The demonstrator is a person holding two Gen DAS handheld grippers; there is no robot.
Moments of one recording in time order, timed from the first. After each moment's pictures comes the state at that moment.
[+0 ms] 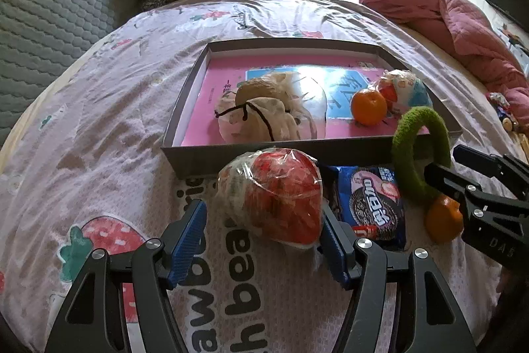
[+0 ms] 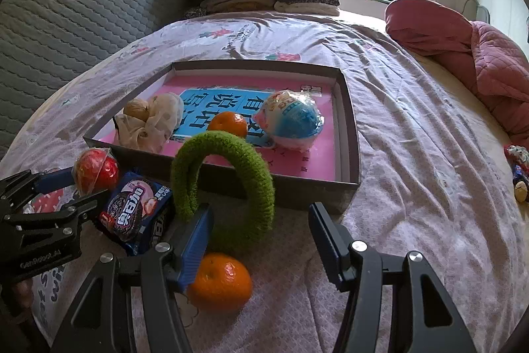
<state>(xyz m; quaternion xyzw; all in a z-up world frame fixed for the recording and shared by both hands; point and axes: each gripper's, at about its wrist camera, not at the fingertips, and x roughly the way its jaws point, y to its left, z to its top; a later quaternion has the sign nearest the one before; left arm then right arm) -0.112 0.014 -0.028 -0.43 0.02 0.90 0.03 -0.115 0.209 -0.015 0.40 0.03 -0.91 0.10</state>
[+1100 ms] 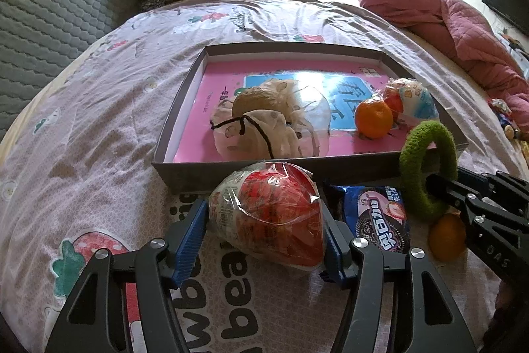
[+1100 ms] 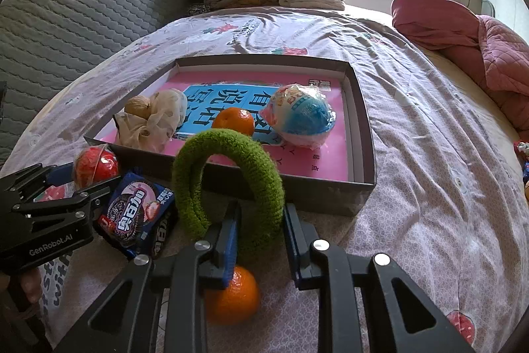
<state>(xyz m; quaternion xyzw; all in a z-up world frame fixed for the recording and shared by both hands) -0.125 0.015 -0.033 -0.42 0.01 0.91 0.03 -0.123 0.206 -0.023 0.41 0.02 -0.90 0.12</state>
